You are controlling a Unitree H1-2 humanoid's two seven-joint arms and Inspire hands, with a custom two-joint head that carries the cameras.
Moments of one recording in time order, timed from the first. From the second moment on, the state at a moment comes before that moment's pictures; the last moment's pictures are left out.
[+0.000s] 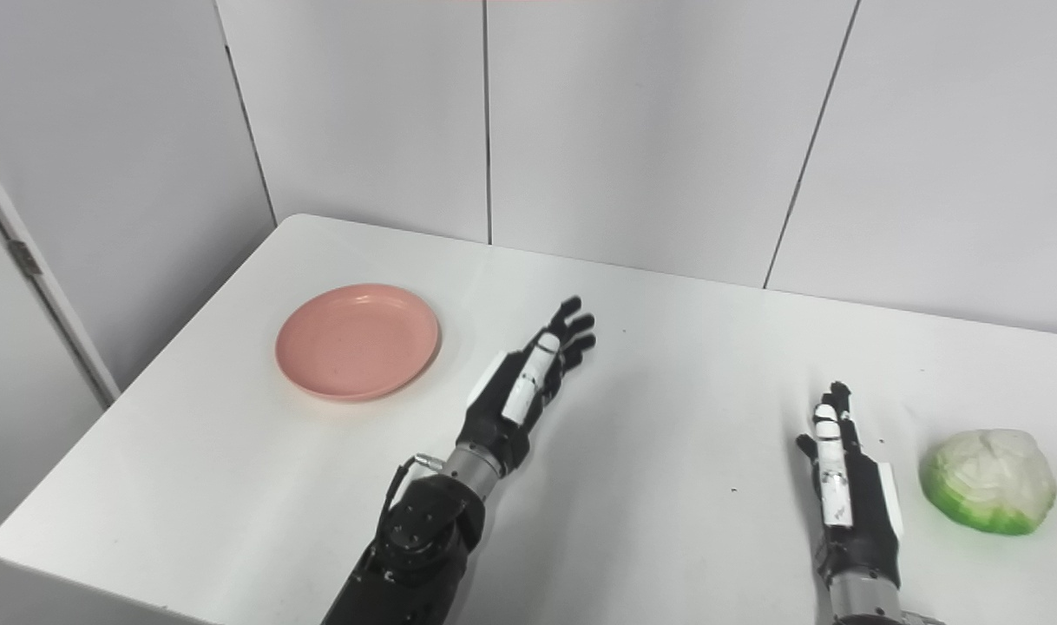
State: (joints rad) left arm -0.32 -0.11 -0.06 0.11 -0.07 0.02 -0.06; right arm -0.26 -0.07 -0.05 0.13 0.06 0.07 0.01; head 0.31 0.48
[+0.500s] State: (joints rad) left arm -0.30 -0.09 0.01 -0.18 -0.12 0.06 -0.04; right arm -0.26 -0.08 -0.06 0.13 0.06 0.07 0.01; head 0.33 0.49
